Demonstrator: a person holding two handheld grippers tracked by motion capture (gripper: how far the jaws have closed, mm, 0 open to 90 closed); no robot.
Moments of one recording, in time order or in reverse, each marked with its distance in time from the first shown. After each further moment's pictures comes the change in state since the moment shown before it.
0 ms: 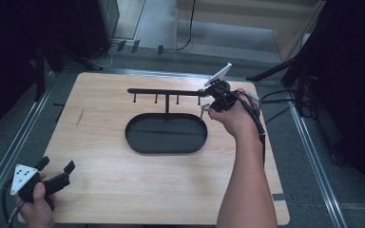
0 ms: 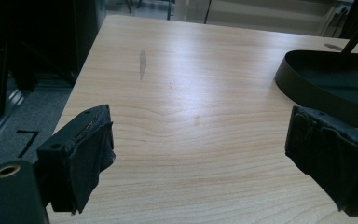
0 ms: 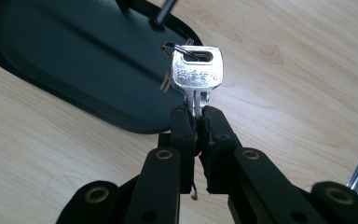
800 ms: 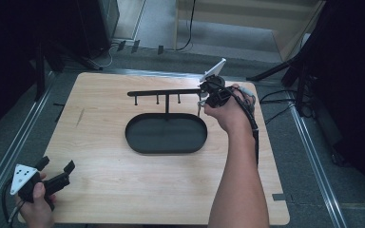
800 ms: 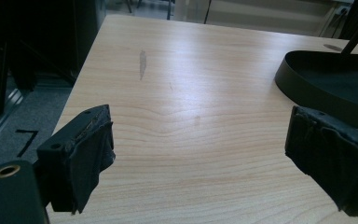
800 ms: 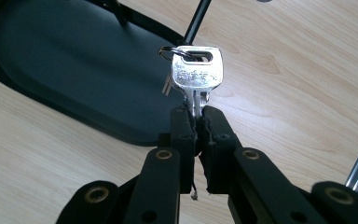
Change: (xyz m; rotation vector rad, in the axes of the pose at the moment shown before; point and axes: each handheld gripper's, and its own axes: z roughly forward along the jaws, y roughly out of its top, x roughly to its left) left arm 0.001 0.000 0.000 0.002 -0.003 0.000; right arm 0.008 0.015 -0.001 0.000 -0.027 0.018
